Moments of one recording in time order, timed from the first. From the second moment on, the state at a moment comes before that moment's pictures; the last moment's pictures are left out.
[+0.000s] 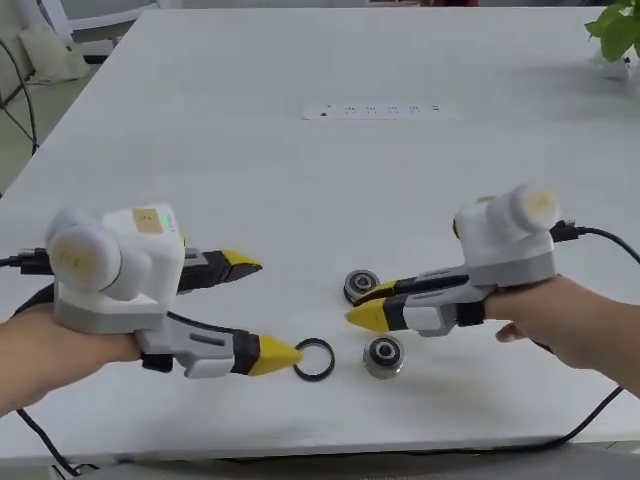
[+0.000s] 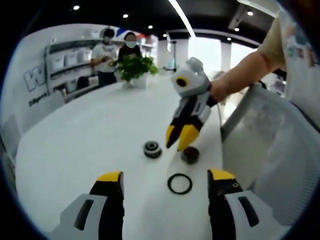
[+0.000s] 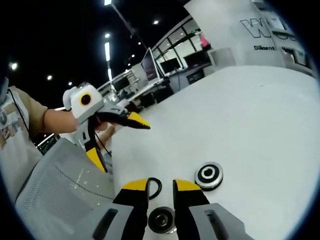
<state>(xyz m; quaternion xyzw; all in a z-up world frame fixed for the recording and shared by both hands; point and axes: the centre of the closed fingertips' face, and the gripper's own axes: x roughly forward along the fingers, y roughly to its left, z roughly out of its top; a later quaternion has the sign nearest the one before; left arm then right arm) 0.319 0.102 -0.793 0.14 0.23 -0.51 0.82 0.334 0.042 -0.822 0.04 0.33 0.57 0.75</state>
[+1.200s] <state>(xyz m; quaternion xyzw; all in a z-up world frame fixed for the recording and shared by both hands) 0.366 0.066 -0.804 0.14 0.23 -0.51 0.81 0.367 0.012 -0.838 -0.02 0.30 0.53 0.79</state>
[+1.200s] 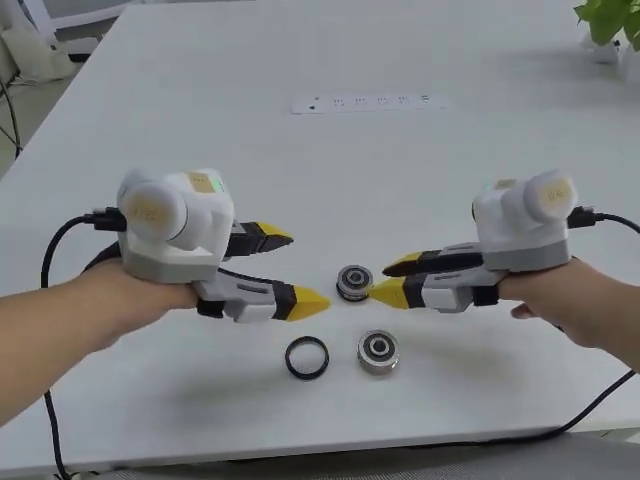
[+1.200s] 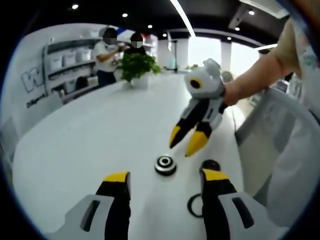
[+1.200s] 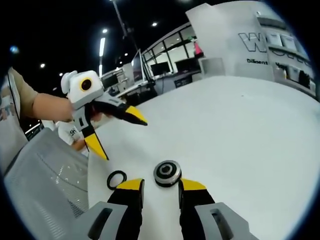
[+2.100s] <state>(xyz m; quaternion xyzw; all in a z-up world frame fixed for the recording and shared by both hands) 0.378 0.041 -0.829 0.13 0.26 -0.52 0.80 0.377 0.014 -0.859 -0.04 0.30 0.52 0.80</state>
